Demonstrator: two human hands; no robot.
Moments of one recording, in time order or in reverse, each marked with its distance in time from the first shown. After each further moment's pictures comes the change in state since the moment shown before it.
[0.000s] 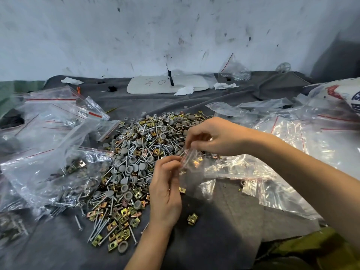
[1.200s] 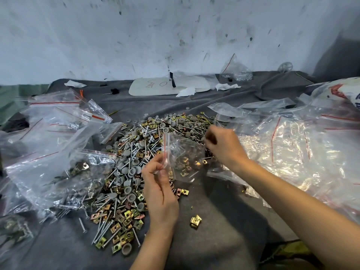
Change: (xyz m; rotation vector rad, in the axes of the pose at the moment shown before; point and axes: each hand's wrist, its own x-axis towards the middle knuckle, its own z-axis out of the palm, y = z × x) left_hand -0.002 -0.008 0.001 -0.173 0.200 -0.170; right_hand 0.016 0.055 0.061 -0.029 0.543 0.343
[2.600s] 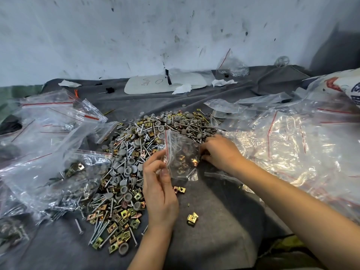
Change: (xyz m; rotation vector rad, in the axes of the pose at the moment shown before) left_hand 0.000 0.001 0.002 0.144 -0.059 0.163; right_hand 0.000 0.023 0.017 -0.411 -0.290 -0.150
